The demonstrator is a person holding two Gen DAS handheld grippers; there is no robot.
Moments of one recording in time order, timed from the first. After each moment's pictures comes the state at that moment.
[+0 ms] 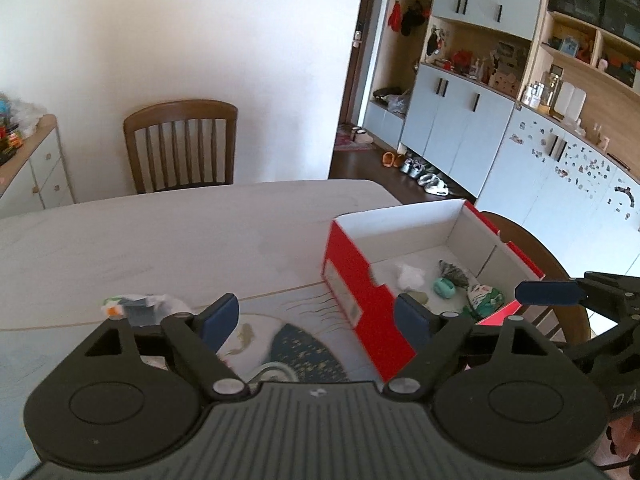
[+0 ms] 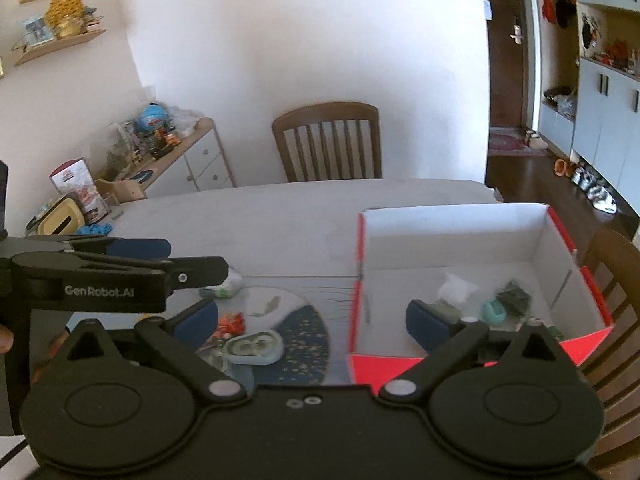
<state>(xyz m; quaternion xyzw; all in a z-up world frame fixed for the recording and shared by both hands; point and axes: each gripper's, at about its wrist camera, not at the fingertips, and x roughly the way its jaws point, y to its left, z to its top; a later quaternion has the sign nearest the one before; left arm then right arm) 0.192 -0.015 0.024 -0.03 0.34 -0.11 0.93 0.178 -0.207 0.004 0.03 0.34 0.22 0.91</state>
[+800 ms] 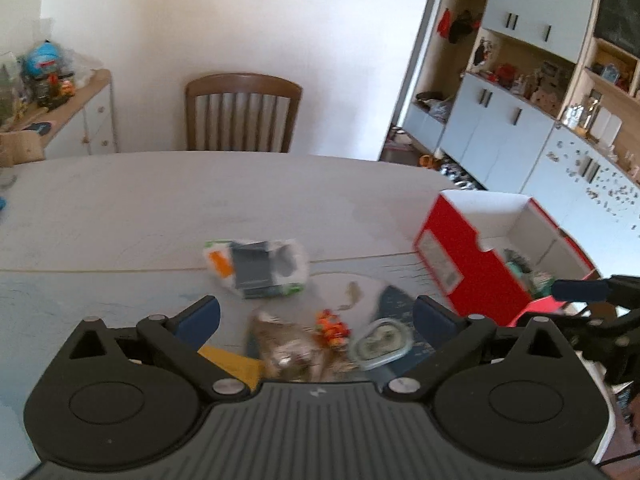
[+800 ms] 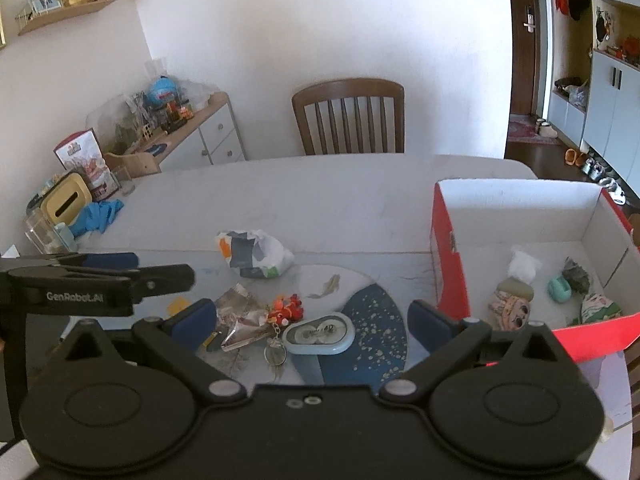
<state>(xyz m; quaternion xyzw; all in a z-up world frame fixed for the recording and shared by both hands) 0.170 0.113 -0.028 -0.07 0.35 -0.06 0.93 0.172 -0.118 -0.022 0.01 0.37 0.21 0.90</state>
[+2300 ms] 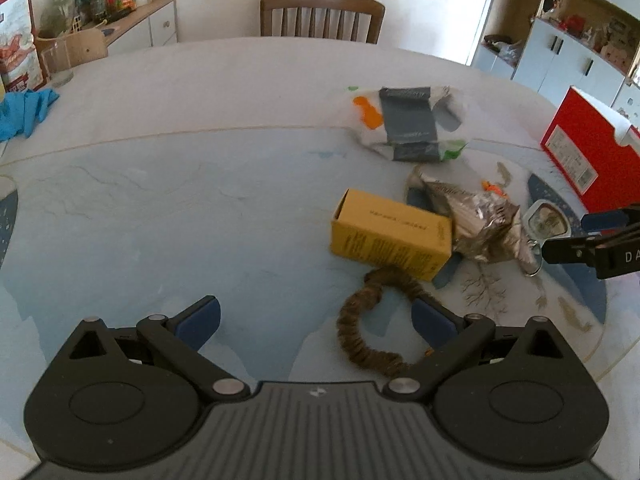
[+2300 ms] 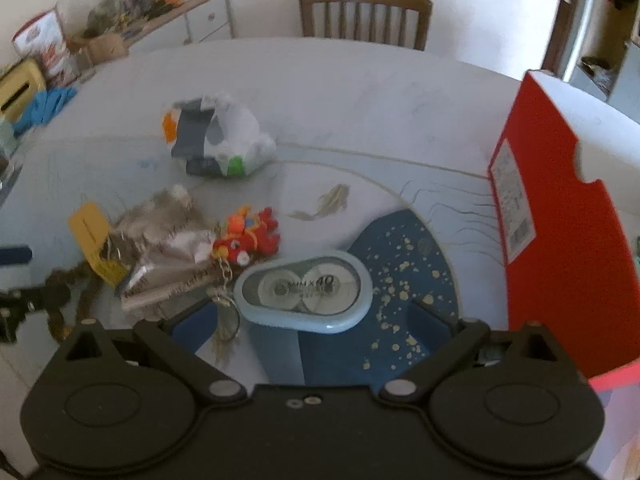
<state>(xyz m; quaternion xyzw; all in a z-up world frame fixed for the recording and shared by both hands) 0.158 0.191 -0.149 -0.06 0.45 0.02 0.89 0.244 -0.061 -0.145 -0.09 0.47 0.21 0.85</state>
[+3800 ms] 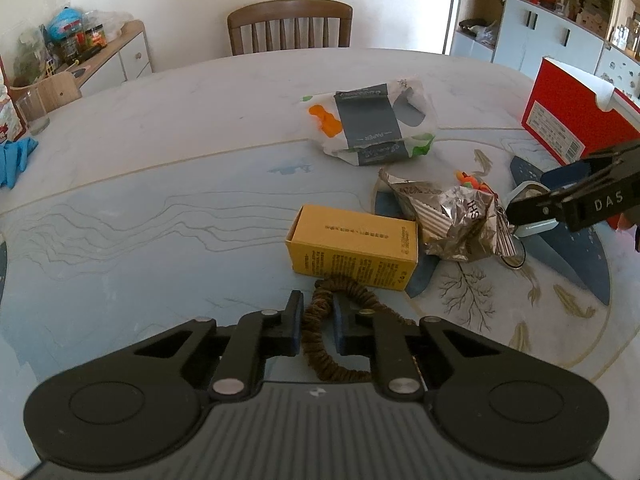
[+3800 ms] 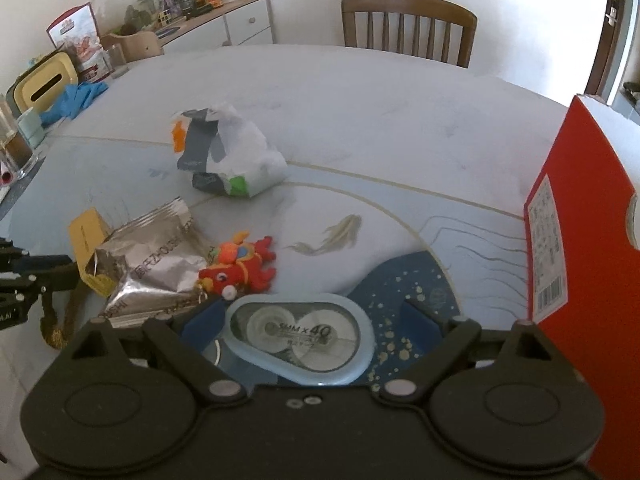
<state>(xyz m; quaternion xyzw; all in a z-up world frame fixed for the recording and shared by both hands) 0.168 0.161 -0.148 0.00 0.43 0.00 0.90 0.276 -0.066 -0.155 -0.09 0.45 0.28 0.84</state>
